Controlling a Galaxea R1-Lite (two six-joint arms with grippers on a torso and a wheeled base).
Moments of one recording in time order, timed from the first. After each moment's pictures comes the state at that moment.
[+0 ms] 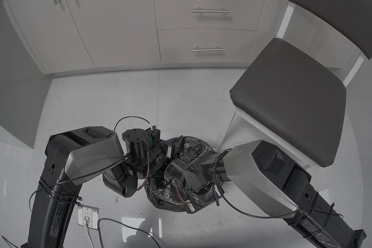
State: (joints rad) left arm -0.45 2.60 -1.09 -1.38 0.05 0.09; right arm 0.81 2.77 -2.00 0.73 -0.29 0.33
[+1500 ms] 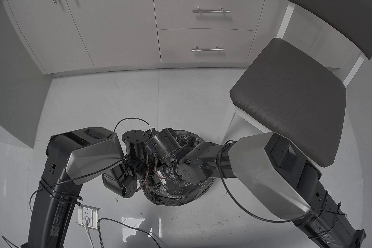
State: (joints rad) left arm -0.45 2.60 -1.09 -1.38 0.05 0.09; right arm 0.86 2.68 -2.00 0.21 -0.33 0.13
